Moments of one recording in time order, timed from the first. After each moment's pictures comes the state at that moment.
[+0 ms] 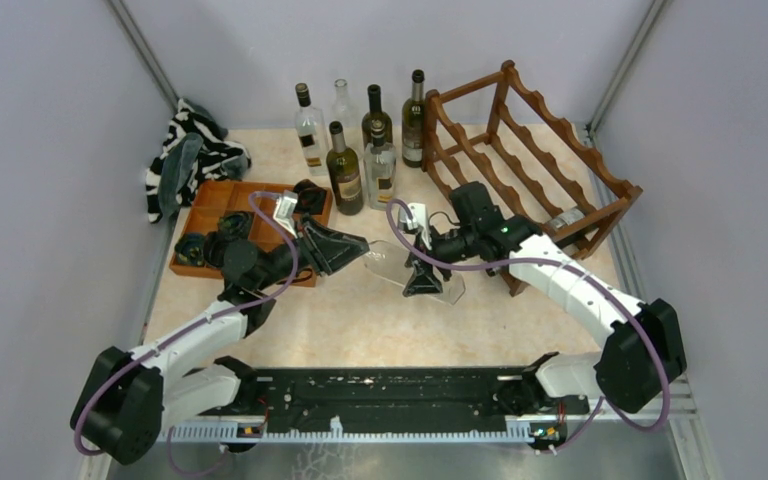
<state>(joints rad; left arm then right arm) -0.50 1.05 0.41 0.92 0.61 -0.86 0.59 1.29 1.02 -0.57 -0.84 -0.51</state>
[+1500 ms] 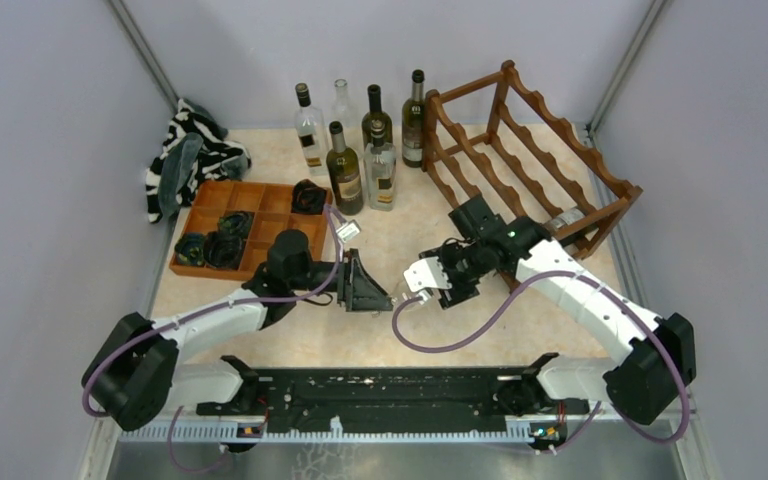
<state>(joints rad) -0.65 1.21 0.49 0.55 0.92 -0.75 0.64 1.23 1.08 -0.99 -0.47 -1.35</state>
